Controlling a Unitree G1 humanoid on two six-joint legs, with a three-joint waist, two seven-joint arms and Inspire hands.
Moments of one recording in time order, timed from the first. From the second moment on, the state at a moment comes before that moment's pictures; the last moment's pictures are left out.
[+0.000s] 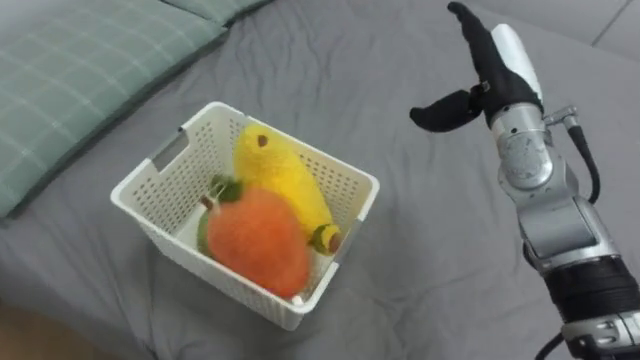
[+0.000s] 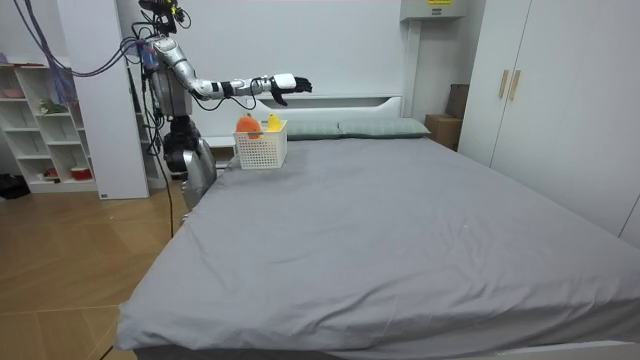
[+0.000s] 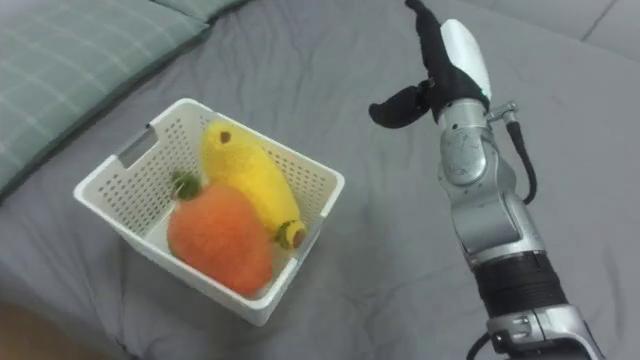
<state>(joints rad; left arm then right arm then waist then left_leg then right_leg) 0.14 0.19 0.23 0.90 0.12 0.19 0.18 -0.47 -0.40 0.11 0.22 -0.35 0.15 -0.09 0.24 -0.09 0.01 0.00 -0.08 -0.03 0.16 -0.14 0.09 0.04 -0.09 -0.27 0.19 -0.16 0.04</state>
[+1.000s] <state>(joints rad) 0.25 0.21 0.27 0.96 0.09 0.19 0.23 -0.10 -0.43 -0.22 0.18 -0.14 0.15 -0.11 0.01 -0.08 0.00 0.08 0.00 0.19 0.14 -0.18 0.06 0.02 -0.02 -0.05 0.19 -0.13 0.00</state>
